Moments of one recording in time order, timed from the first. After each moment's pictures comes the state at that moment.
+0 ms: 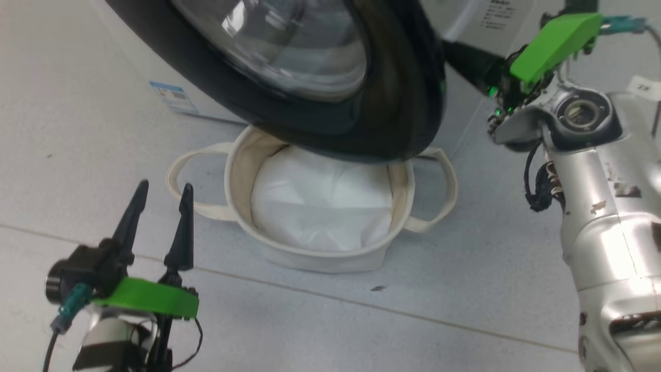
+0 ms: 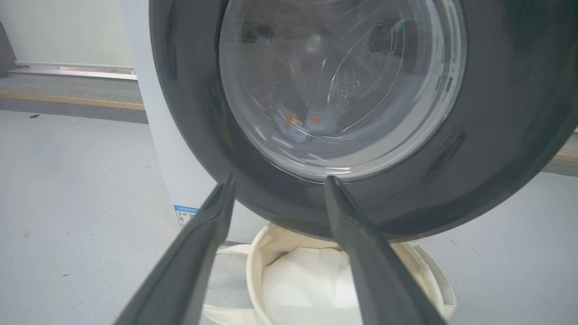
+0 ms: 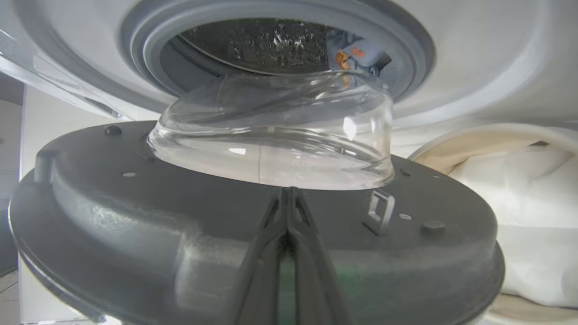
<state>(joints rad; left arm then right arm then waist) -0.31 0.16 -0.07 0.26 -0.25 -0.12 -0.25 -0.99 -0.08 0.09 0.63 1.29 0.13 0.70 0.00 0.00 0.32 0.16</state>
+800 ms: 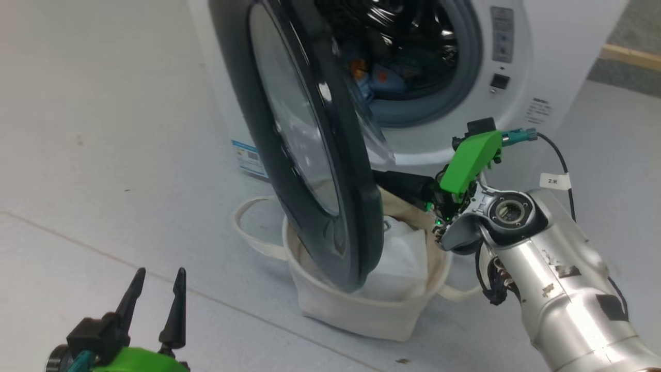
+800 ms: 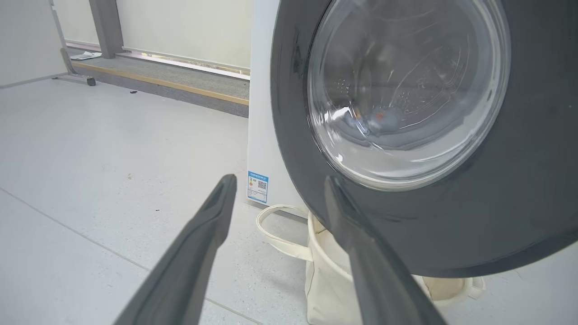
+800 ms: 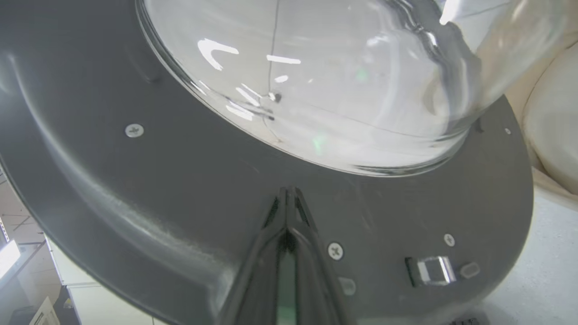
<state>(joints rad) -0.10 0.16 -0.03 0.32 -0.25 -0.12 -0.25 -0.75 -0.07 0.35 0.60 1.49 0.13 0.74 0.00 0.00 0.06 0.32</state>
